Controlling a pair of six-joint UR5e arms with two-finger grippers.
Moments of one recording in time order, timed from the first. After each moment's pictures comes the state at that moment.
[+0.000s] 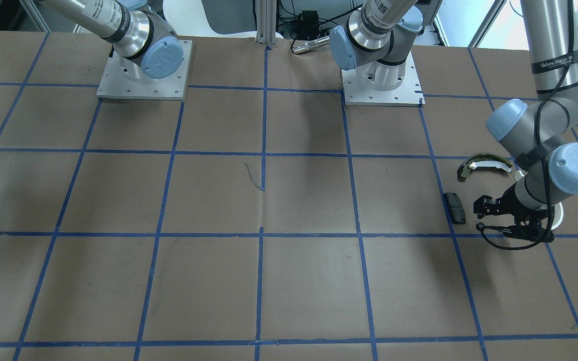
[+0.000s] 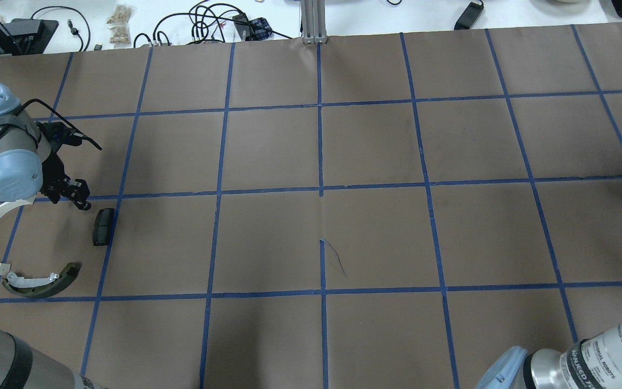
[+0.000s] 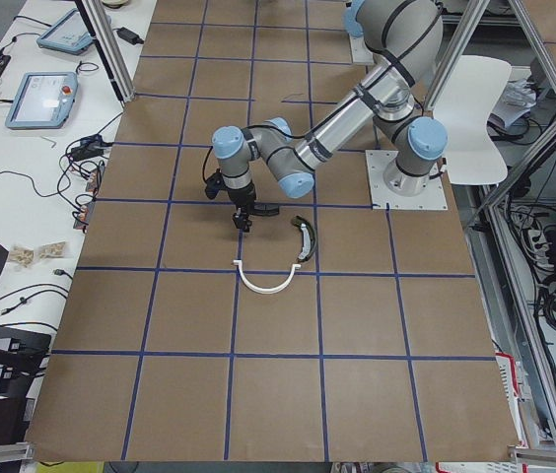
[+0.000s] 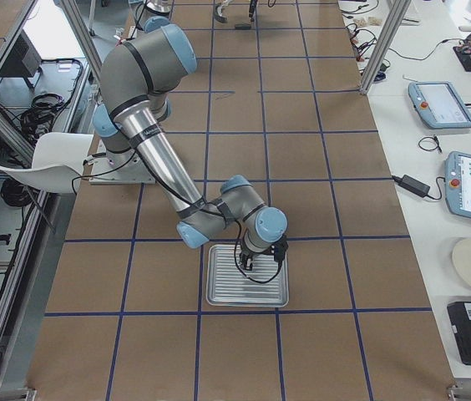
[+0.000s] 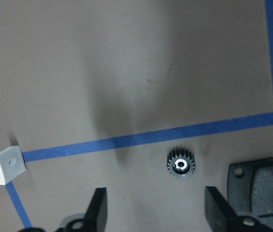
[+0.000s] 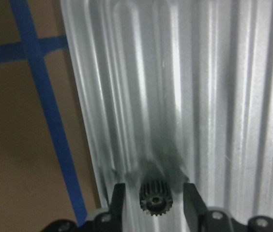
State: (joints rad) left arm -1.10 -1.95 -1.84 -0.96 1.80 0.68; right arm 0.66 -0.99 1.60 -2.01 -1.67 -0.78
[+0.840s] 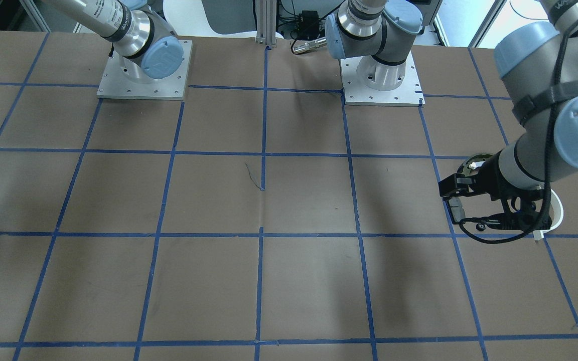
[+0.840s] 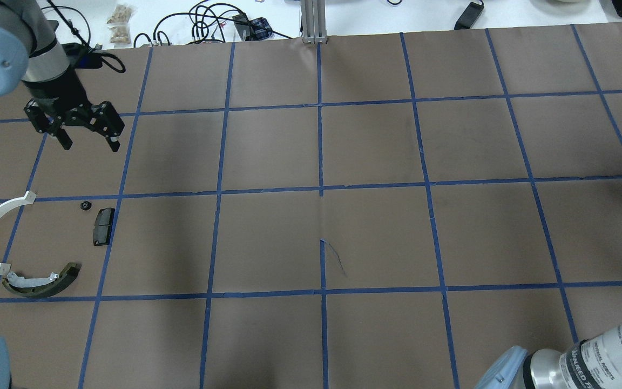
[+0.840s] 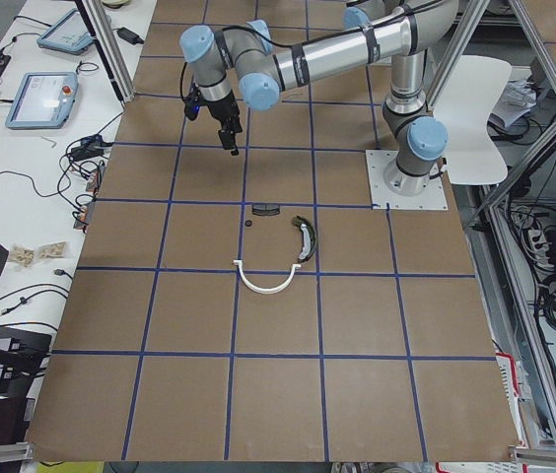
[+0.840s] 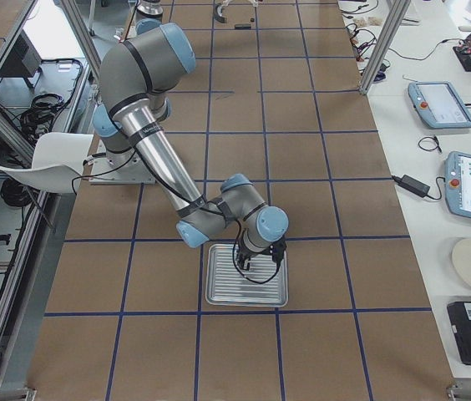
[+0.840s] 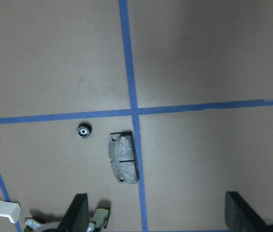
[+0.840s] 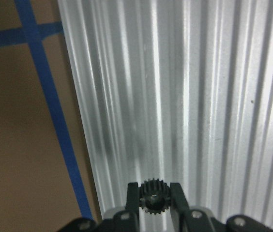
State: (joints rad) left arm -1.40 -1.84 -1.46 -1.60 1.69 0.17; right arm 0.66 -1.02 1.55 -1.92 -1.72 -0.77
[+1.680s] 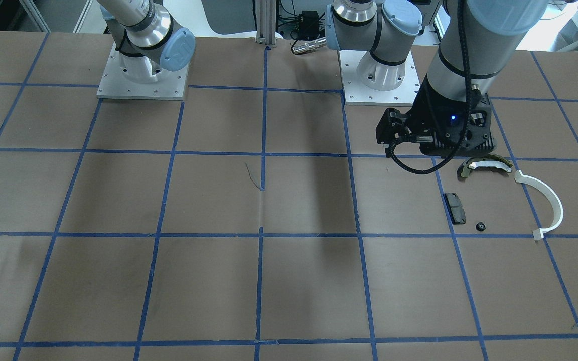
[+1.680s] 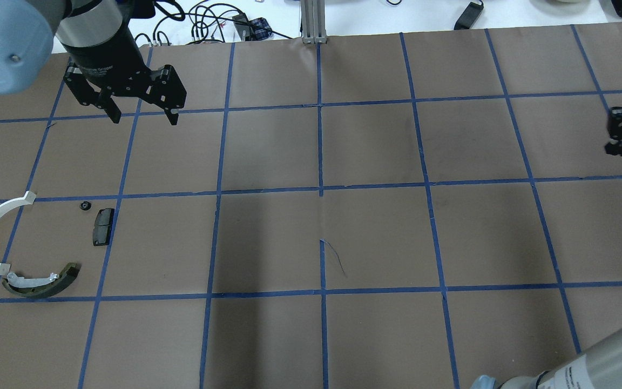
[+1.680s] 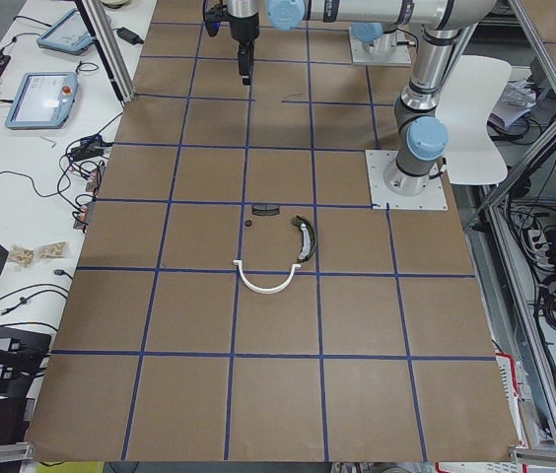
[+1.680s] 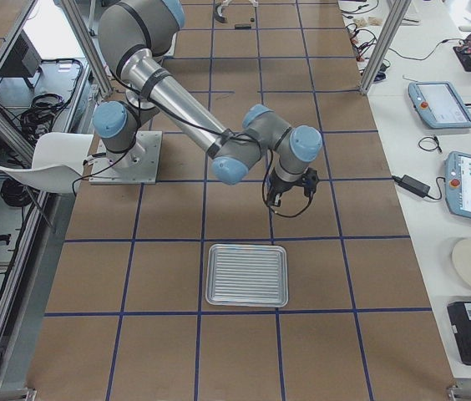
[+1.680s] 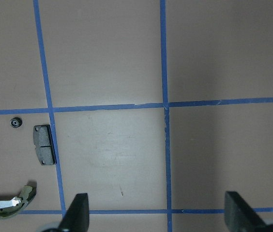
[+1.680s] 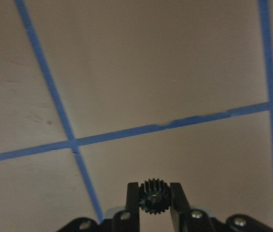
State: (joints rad) left arm -1.58 -1.64 -1.51 -1.54 1.64 0.04; right arm 1.08 -1.17 1.54 -1.75 -1.55 -0.23
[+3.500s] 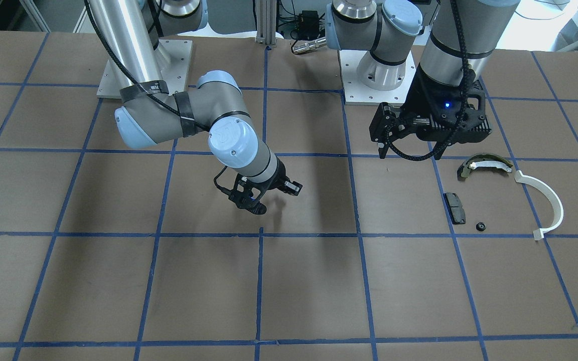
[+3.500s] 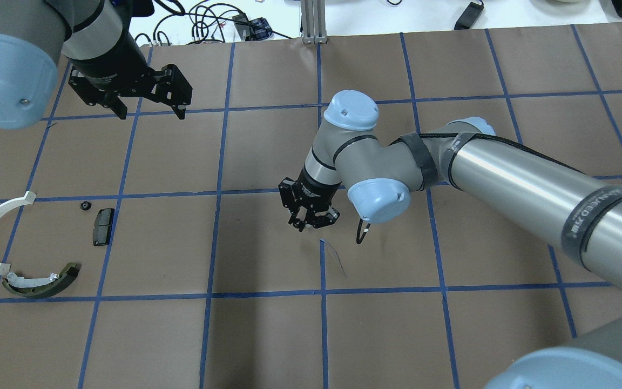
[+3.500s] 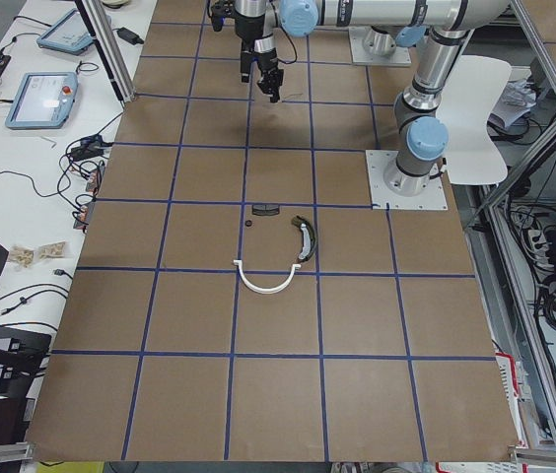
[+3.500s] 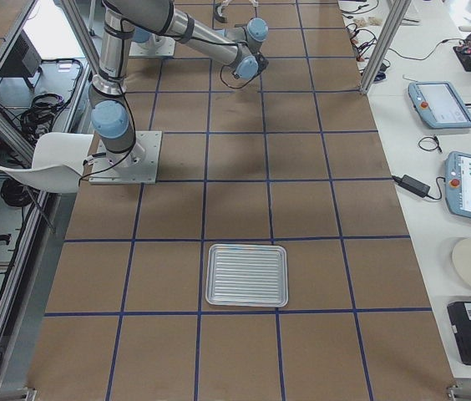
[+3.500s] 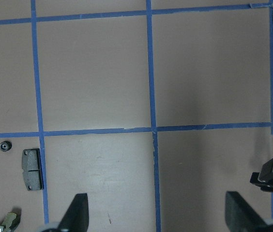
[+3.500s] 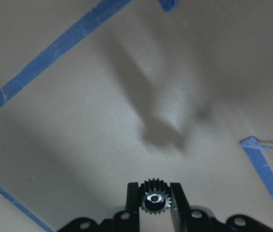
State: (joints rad) left arm -1.58 -1.61 -1.57 -1.43 1.60 0.03; right arm 1.96 -1.10 1.80 -2.20 -1.17 0.94
